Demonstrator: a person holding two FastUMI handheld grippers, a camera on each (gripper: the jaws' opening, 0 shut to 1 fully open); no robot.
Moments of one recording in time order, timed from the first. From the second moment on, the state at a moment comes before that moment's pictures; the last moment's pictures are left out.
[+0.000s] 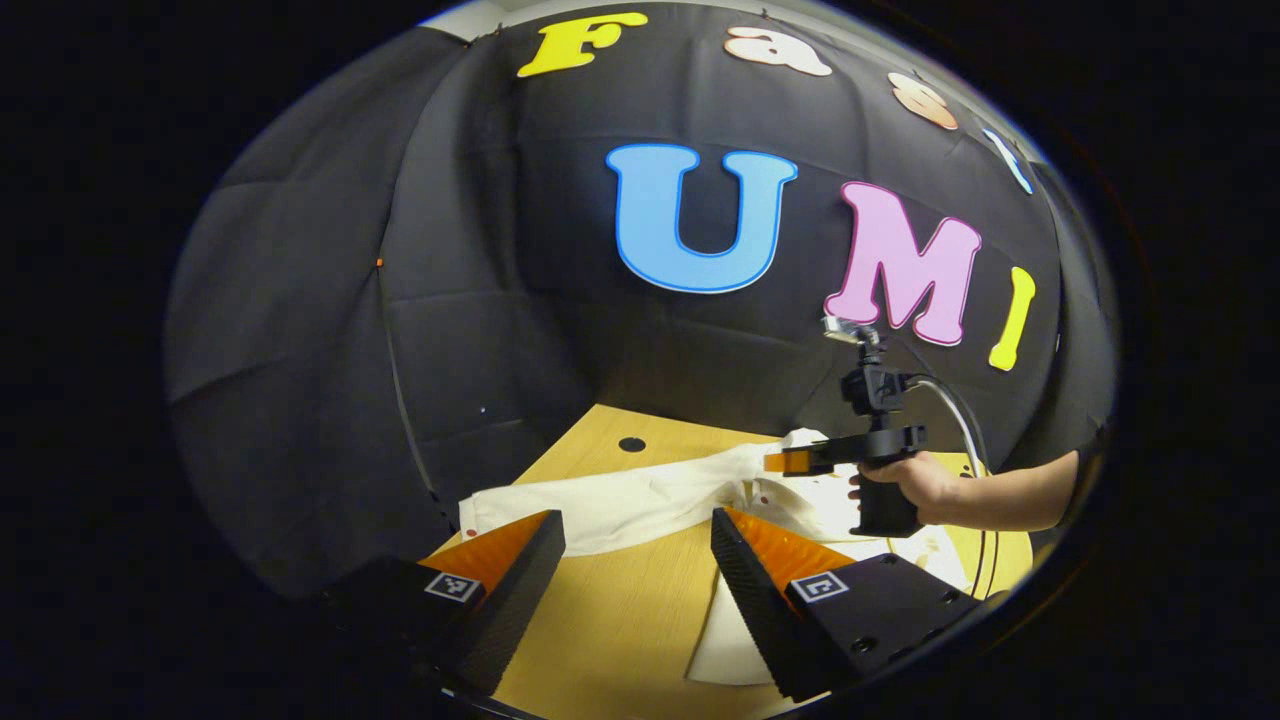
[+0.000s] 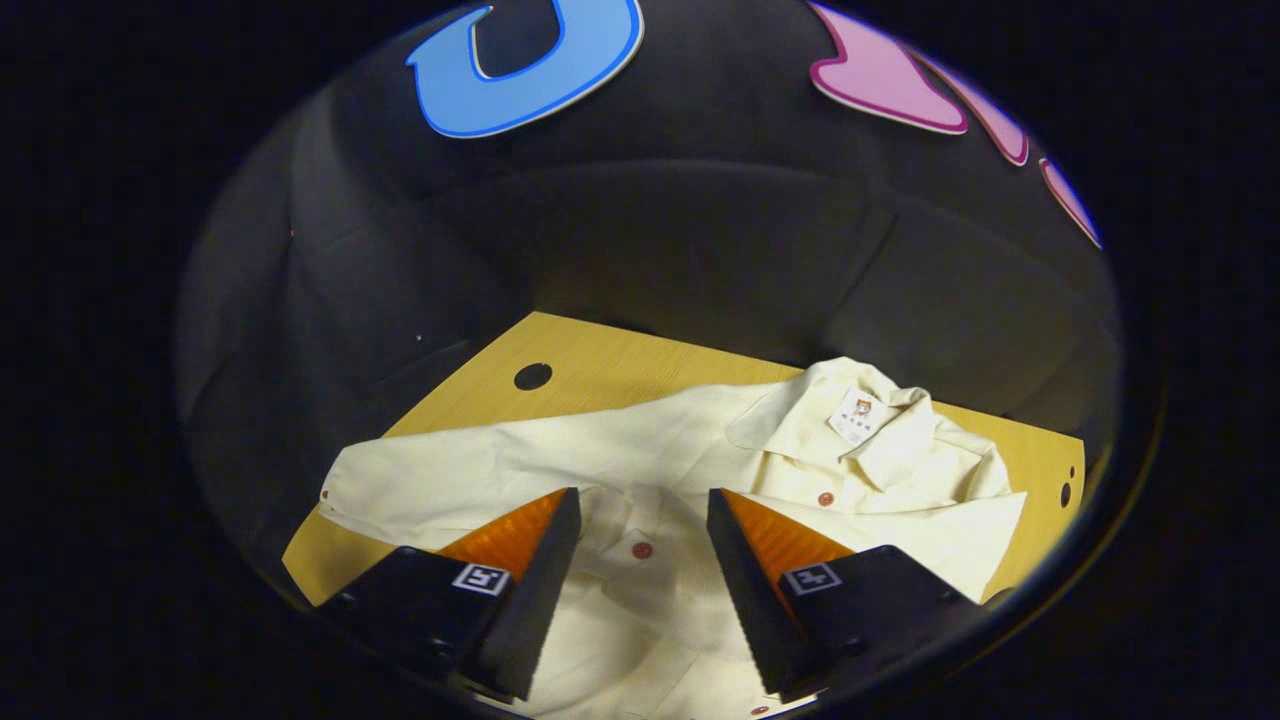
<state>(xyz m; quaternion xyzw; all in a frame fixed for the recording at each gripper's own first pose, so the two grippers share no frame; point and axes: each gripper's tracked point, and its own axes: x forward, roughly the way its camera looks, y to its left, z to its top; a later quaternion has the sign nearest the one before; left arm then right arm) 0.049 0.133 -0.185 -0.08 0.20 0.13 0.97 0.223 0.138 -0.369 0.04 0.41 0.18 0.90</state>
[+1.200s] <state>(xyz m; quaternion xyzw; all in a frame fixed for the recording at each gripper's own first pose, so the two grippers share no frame) 0.123 0.337 -0.433 -0.05 0.43 0.18 0.88 0.009 -0.185 -0.180 -0.04 0.24 -0.13 0.96</state>
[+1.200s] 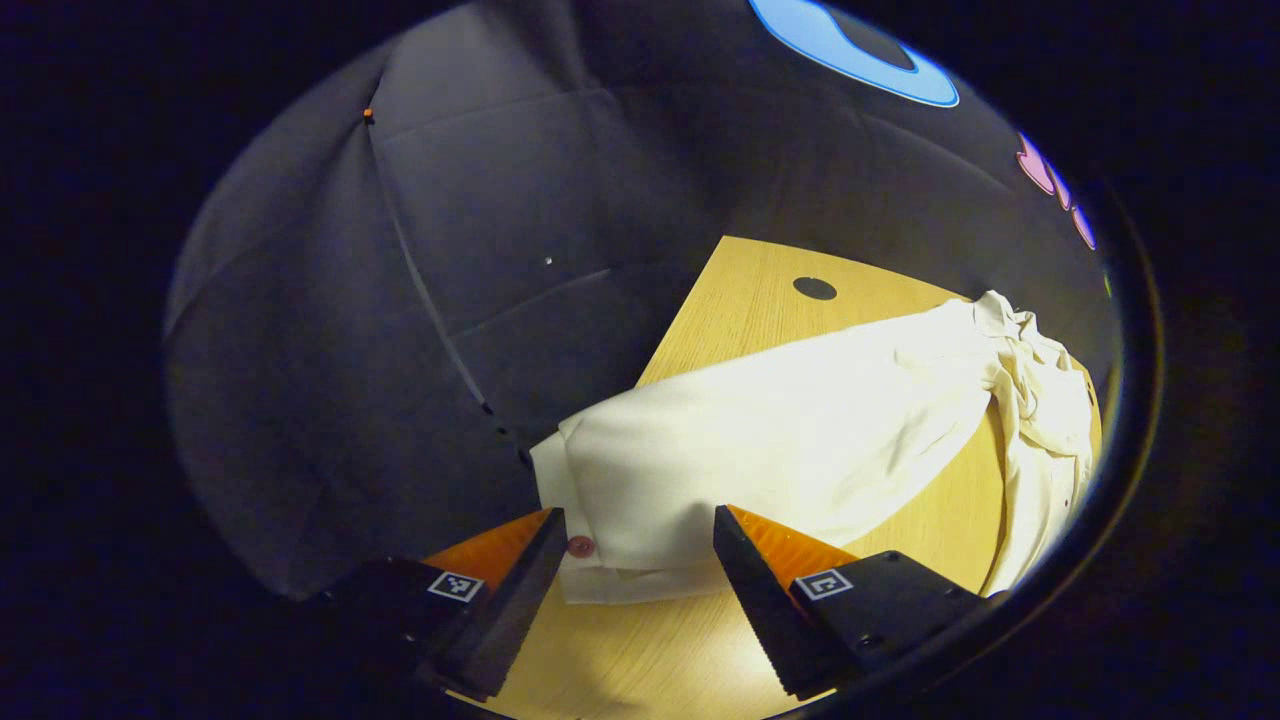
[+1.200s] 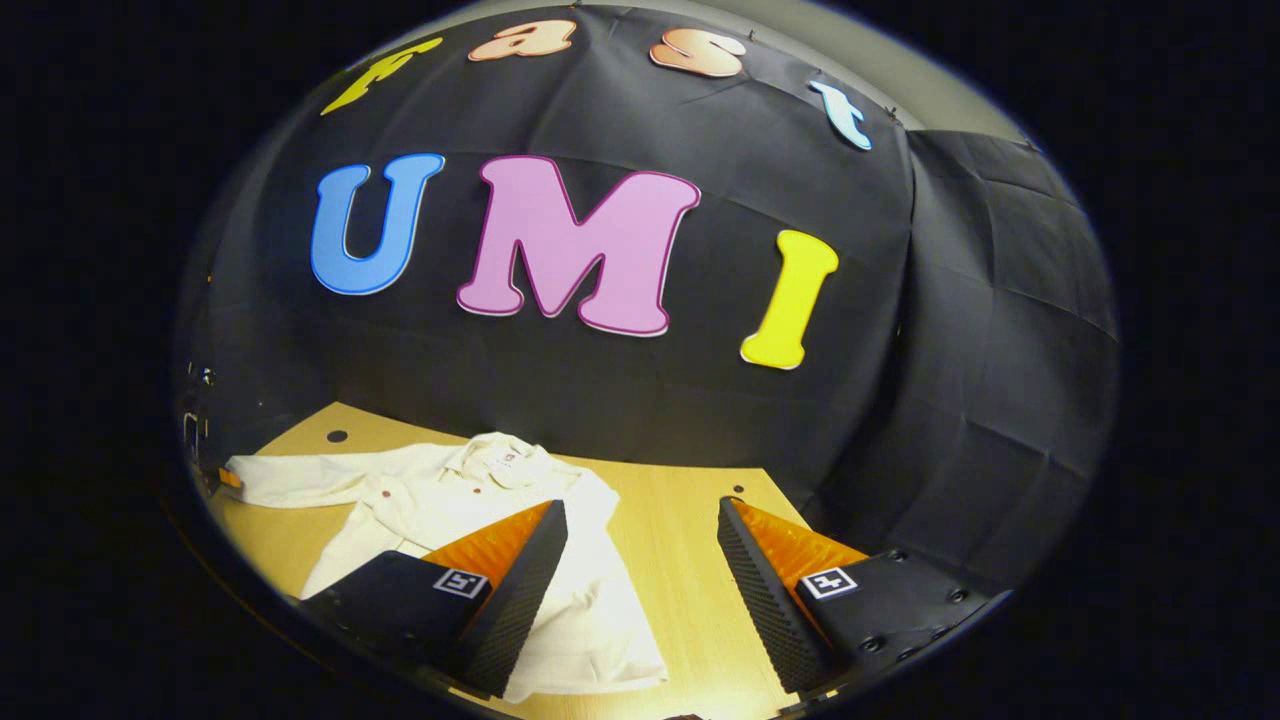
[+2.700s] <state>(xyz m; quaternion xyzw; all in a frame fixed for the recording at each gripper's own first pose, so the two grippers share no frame) 0.304 -0.053 -0.220 -0.03 0.24 -0.14 0.96 -0.039 -0.273 -0.234 0.00 0.28 -0.17 0.95</state>
